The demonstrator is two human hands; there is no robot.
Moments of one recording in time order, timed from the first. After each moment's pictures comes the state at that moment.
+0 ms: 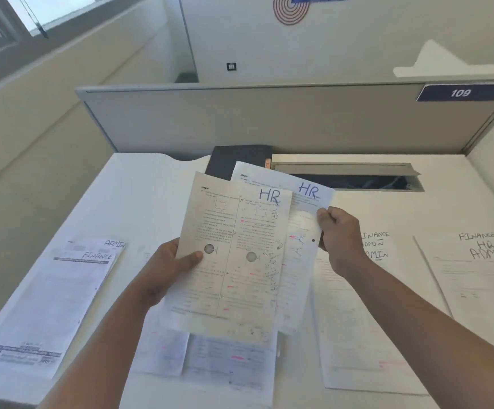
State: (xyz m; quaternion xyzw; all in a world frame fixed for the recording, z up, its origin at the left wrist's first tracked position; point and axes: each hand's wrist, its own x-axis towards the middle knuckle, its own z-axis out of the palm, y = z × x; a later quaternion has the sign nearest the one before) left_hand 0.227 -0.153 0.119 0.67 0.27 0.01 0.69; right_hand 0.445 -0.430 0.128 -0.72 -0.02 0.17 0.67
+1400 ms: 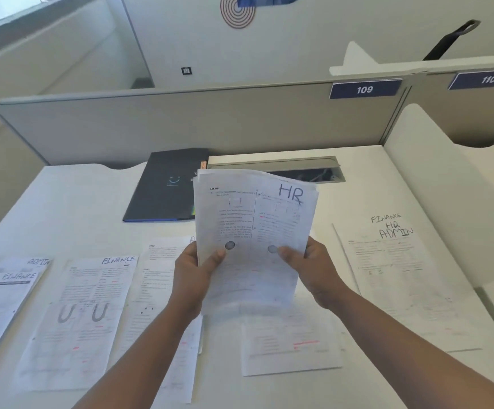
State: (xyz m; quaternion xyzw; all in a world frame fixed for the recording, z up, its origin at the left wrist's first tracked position) left_hand 0.332 -0.375 0.097 0.64 0.28 0.16 0.70; right_hand 0.444 -0.597 0.111 -0.66 -0.15 0.25 0.69
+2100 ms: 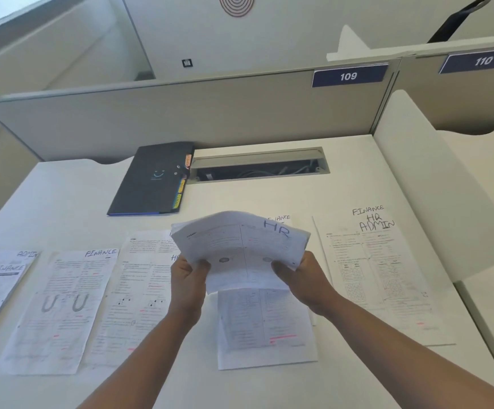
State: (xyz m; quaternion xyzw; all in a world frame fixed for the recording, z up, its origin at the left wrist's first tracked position) left_hand 0.342 -0.450 0.081 0.64 0.29 0.22 0.67; right_hand 0.456 -0.664 0.081 -0.72 -0.18 0.26 0.62
